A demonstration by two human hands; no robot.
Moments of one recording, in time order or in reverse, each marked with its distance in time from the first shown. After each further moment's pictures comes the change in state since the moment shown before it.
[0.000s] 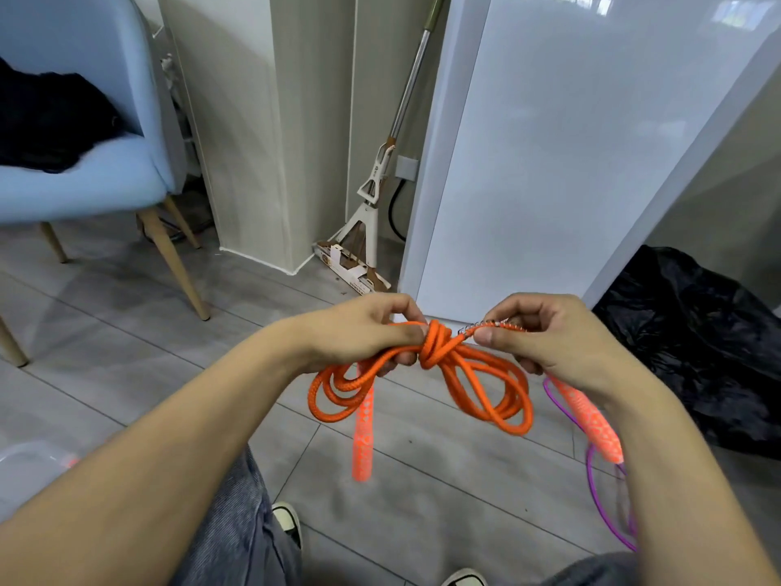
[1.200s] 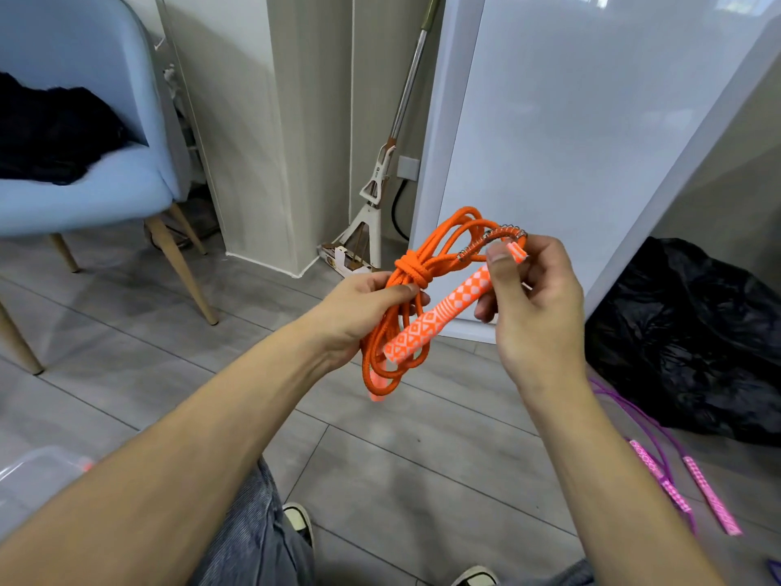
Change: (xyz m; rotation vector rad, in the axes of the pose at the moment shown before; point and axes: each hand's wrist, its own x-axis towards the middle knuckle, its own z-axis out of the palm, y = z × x) left_hand 0.025 -0.010 0.003 -0.393 0.424 0.061; right_hand -0.001 -0.033 0.061 0.327 0.569 -0.352
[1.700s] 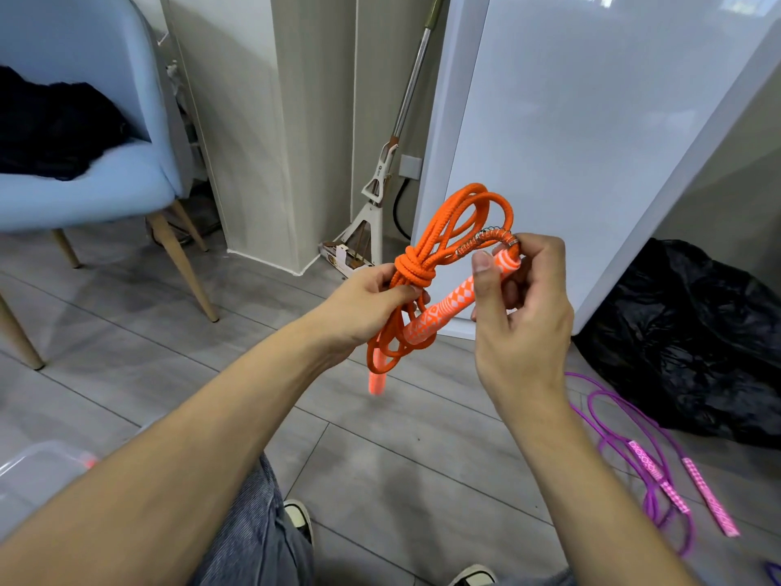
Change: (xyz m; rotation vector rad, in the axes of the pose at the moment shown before) left_hand -0.005 0.005 -0.001 0.250 -0.002 0.142; right_hand -0.016 0.005 0.008 -0.297 0.045 -0.348
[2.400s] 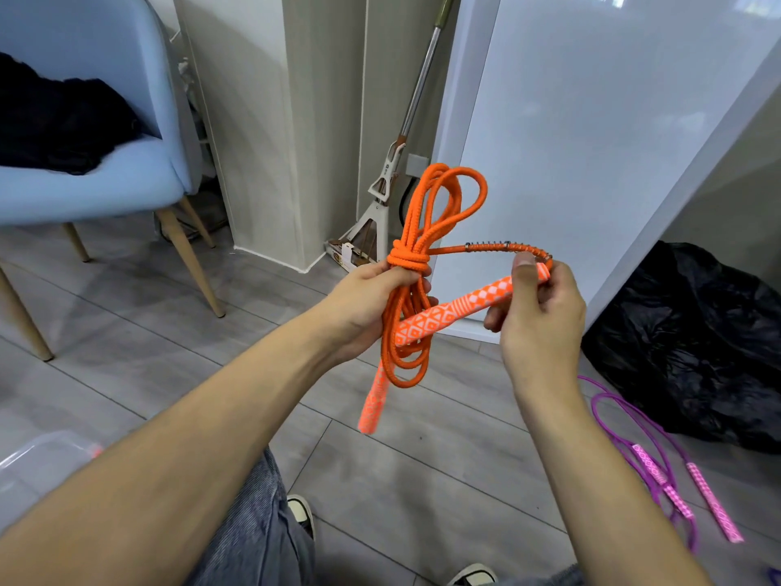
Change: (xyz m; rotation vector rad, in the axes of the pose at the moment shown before) left_hand -0.003 0.006 0.004 -0.497 0.021 -0.131; right_hand 0.008 0.023 0.001 0.050 0.050 0.422
